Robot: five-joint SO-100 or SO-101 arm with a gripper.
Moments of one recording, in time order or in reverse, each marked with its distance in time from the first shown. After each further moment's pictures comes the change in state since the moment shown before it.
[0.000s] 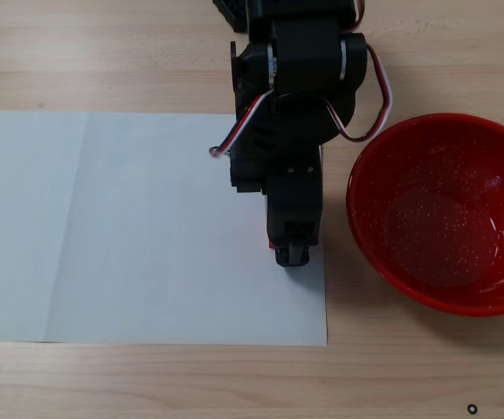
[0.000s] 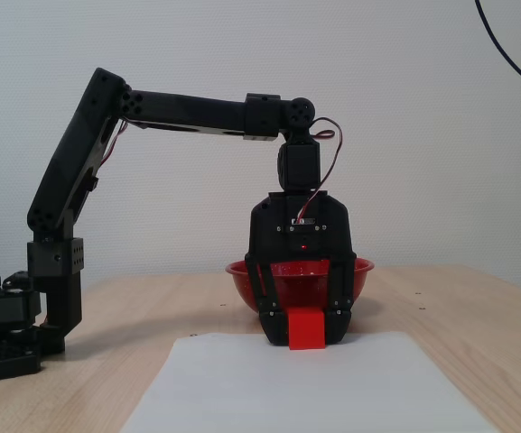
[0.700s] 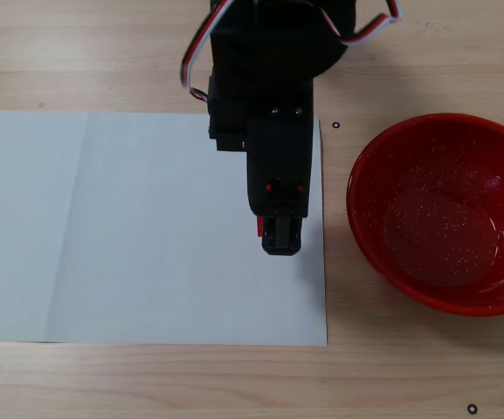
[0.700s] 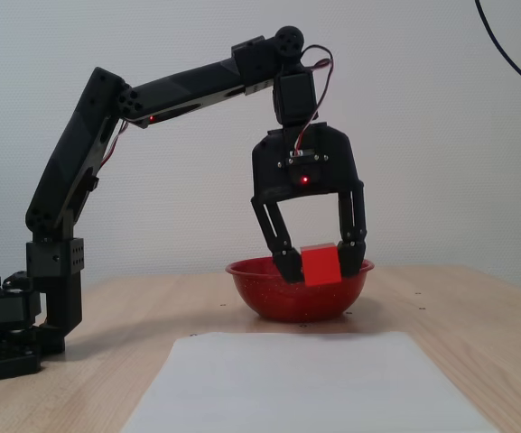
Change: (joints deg) arm -1.7 -0.1 -24.9 15.8 -3.0
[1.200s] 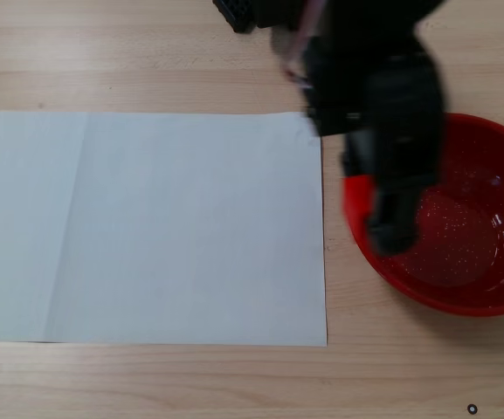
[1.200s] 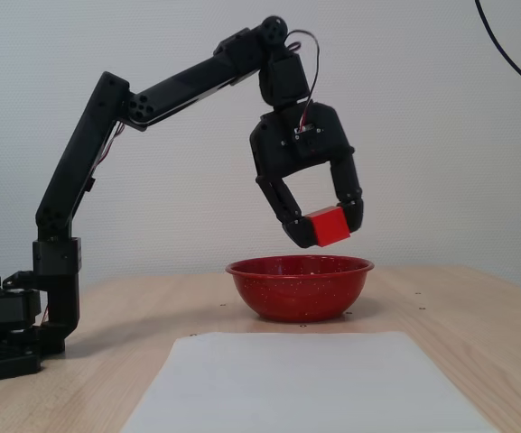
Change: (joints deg) arm 12.9 0.0 -9.6 -1.5 1.7
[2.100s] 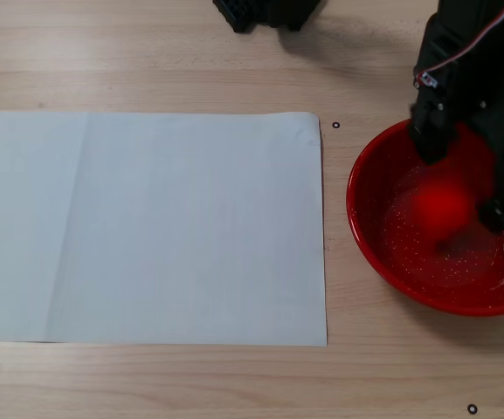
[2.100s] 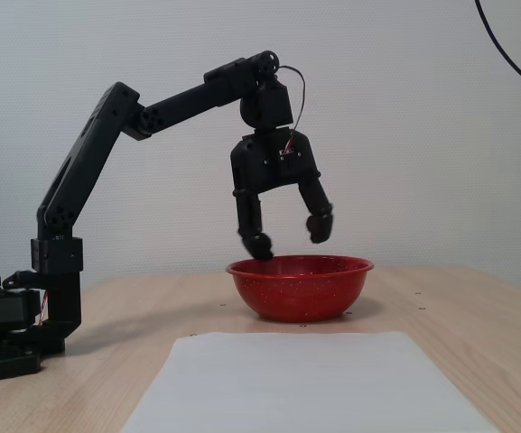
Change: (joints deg) arm 13.5 -4.0 0.0 2.9 0.0
